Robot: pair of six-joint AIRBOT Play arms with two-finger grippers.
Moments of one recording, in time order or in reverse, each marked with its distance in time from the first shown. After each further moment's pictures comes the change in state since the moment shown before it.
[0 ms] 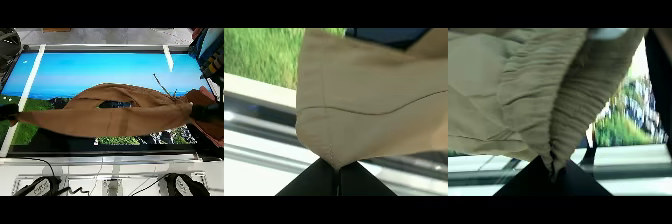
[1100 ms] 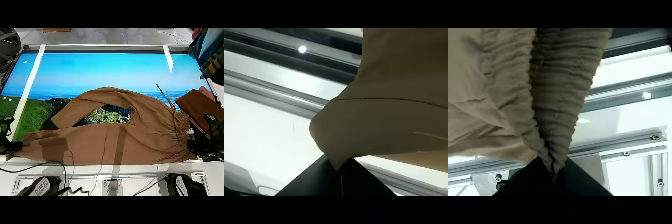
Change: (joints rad) left arm 0.148 0.056 -0.550 0.360 0.302 0.101; right arm -0.032 0.226 -0.348 -0.232 0.153 0.046
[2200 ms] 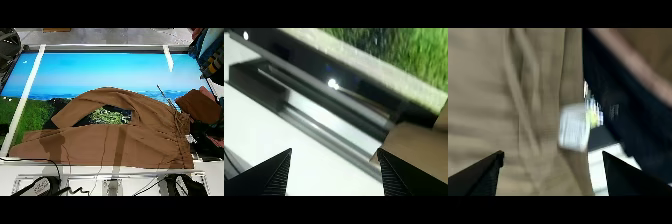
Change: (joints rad) left arm -0.031 -0.138 0.315 0.106 0.033 -0.210; right arm 0.000 -0.079 0.085 -0.006 -0.412 0.077
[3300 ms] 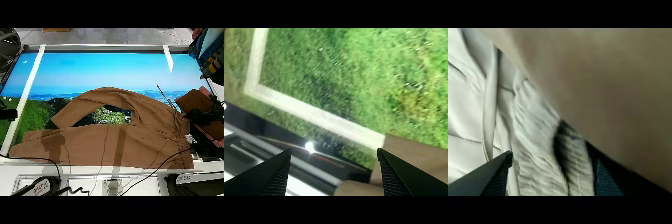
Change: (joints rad) left arm -0.126 0.000 0.054 -0.117 0.122 -0.023; right arm -0.302 -0.896 0.412 0.517 0.063 -0.471
